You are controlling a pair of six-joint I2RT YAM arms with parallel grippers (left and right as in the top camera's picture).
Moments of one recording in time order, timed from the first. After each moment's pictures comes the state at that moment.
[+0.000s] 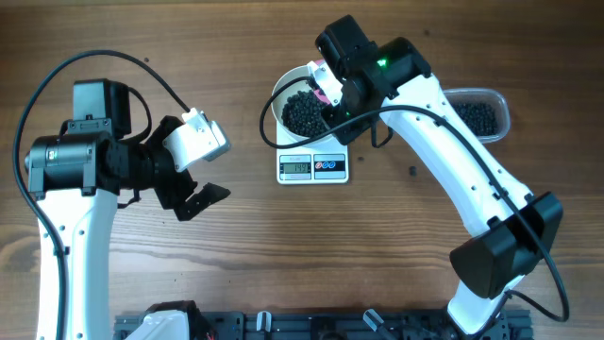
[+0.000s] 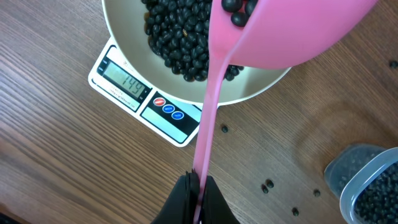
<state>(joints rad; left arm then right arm) 0.06 1.28 1.39 -1.41 0.56 1.06 0.55 1.90 1.89 -1.34 0.02 -0.13</state>
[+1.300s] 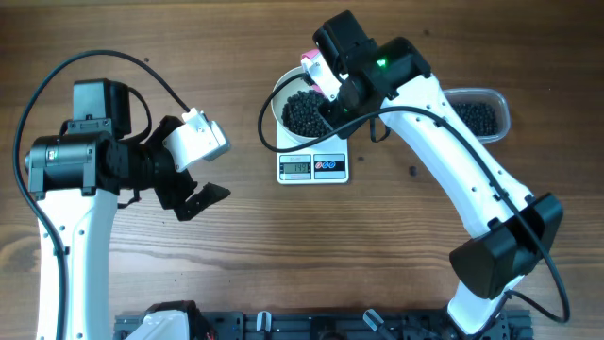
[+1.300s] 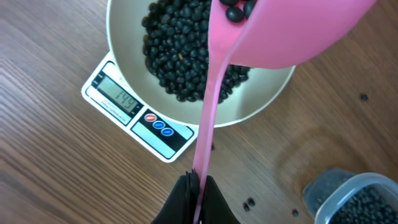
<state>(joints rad) 0.06 1.28 1.39 -1.41 0.56 1.06 0.56 1.90 1.91 -1.28 0.04 -0.21</state>
